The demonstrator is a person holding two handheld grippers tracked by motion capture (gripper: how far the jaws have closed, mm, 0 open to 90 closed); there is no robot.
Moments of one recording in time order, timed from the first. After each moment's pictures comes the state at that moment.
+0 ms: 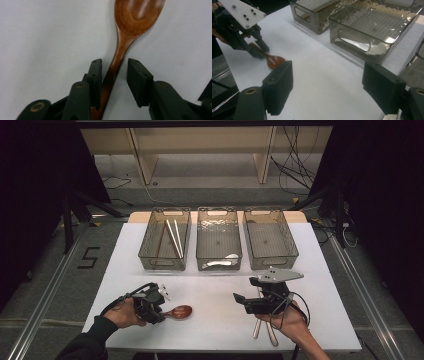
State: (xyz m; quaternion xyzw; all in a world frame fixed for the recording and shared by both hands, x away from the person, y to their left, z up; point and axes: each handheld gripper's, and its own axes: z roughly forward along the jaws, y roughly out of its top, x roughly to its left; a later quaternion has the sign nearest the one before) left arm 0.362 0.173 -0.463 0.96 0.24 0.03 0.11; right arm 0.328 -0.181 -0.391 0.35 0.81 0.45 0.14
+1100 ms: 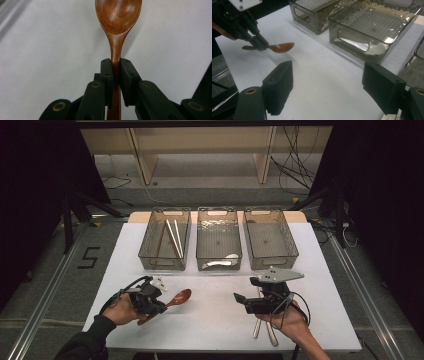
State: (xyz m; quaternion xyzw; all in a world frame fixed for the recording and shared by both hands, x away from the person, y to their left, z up) left arm 0.368 0.183 -0.442 0.93 0.28 0.03 0.22; right arm 0.327 -0.182 -0.390 0.35 0.81 0.45 0.14
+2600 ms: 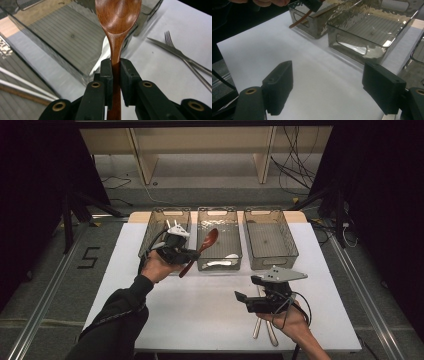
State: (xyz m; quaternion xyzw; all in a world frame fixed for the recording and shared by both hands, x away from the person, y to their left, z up) left arm 0.460 0.111 -0.372 0.85 0.33 0.09 0.40; right arm 0.327 -0.185 -0.388 0.35 0.80 0.46 0.14
